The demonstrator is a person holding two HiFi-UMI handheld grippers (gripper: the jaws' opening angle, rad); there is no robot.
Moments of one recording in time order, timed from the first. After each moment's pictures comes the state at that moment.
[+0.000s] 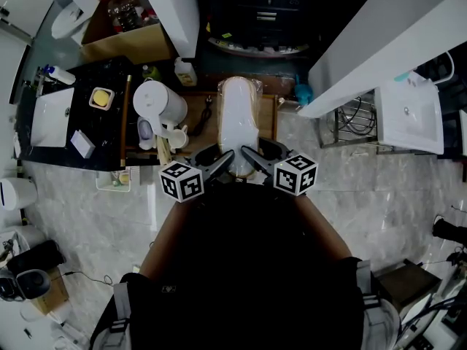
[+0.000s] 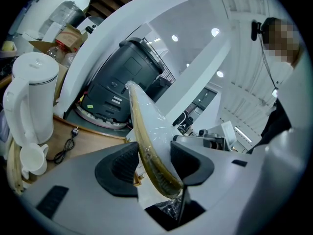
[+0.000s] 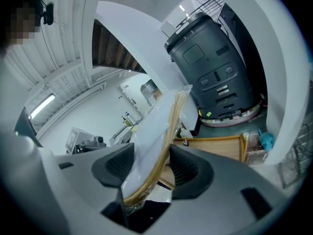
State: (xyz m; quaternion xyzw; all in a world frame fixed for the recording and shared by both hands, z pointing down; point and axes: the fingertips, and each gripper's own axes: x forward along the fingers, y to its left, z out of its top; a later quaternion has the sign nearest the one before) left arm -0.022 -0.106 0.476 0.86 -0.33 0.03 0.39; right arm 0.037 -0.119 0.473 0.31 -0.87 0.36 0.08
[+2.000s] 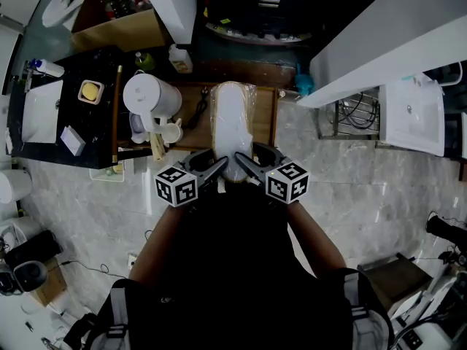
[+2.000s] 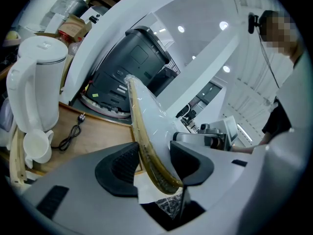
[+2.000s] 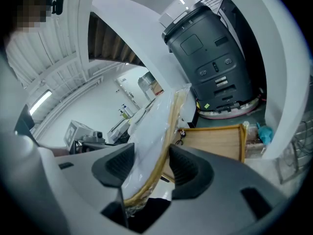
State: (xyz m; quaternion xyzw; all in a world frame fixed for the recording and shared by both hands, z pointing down) left arm -0.027 -0.093 0.517 0.84 -0.32 0.08 0.43; right arm 0.030 -0.110 0.511 0.30 -0.87 0.38 0.12
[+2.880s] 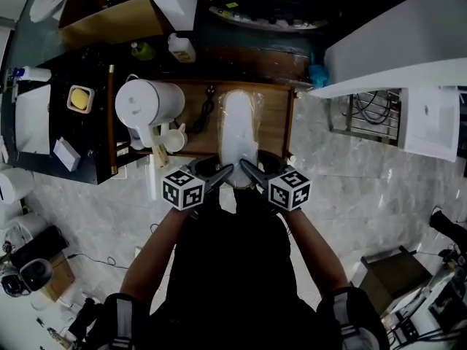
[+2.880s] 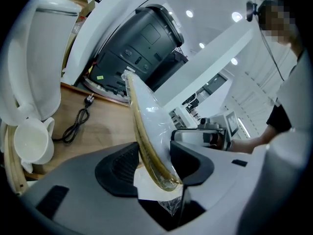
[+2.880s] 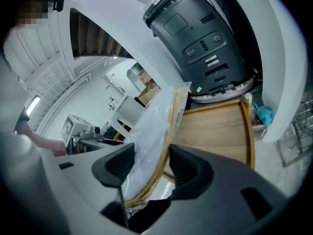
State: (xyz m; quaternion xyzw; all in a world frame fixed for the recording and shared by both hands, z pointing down) left arm -0.048 -0.115 0.606 0.82 -0.28 0.15 0.47; right arm 0.009 -0.132 0.604 0.31 -0.83 0.44 0.15
